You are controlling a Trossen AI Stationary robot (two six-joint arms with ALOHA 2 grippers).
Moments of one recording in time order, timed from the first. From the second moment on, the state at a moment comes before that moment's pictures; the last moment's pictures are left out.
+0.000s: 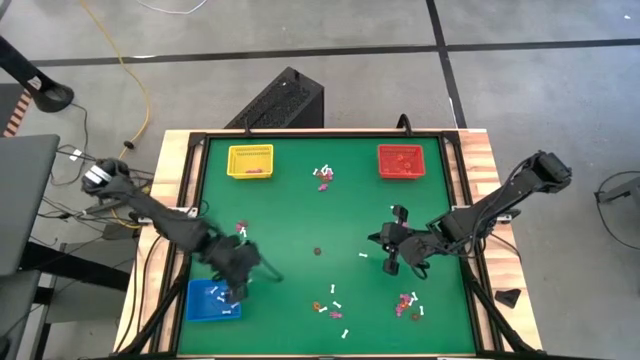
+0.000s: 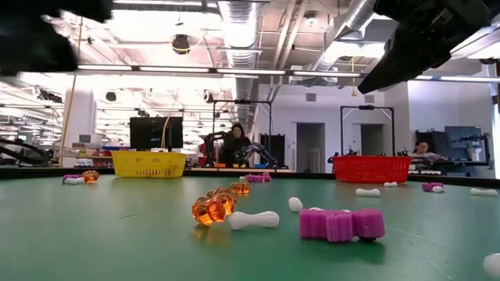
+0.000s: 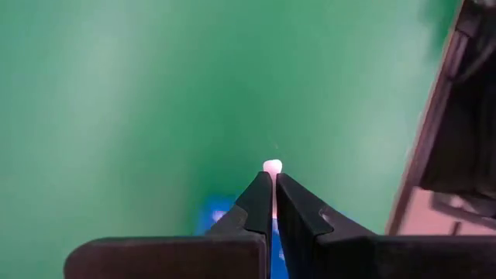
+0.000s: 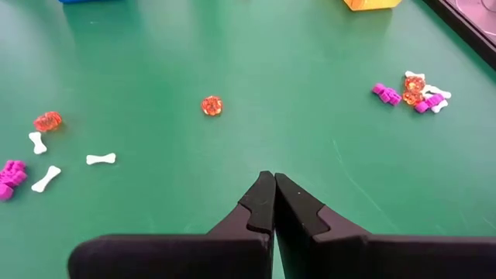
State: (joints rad) left arm -0.53 1.28 0.91 -0.70 0.06 -0.91; right arm 0.48 1.17 0.68 -0.25 0.60 0.43
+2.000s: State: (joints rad) left arm -0.28 1.73 0.95 0.15 0.28 0.04; right arm 0.45 1.22 0.68 -0.23 0.54 0.44
